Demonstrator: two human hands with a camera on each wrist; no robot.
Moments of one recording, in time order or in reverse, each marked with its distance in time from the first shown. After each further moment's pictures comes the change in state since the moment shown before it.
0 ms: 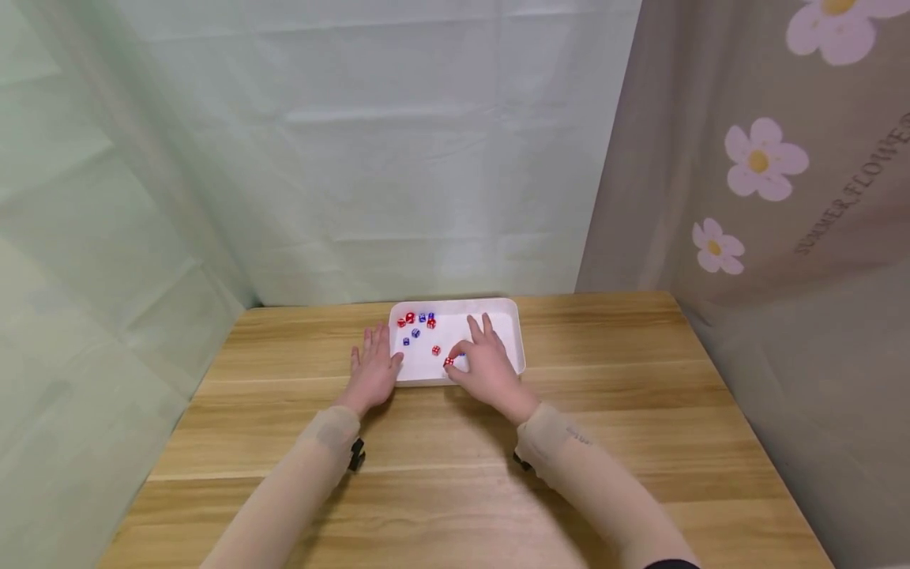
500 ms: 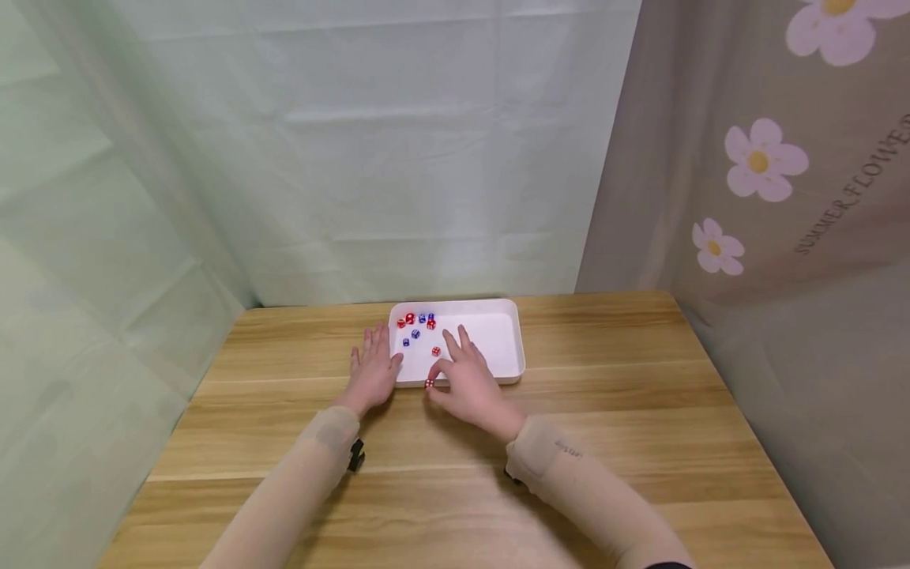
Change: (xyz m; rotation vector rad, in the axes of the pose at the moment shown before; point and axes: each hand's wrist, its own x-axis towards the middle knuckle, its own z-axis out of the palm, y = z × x) left_hand 0.000 0.000 -0.001 -0.007 -0.003 0.001; right_hand -0.013 -0.025 0.018 -0.045 -0.028 -0.141
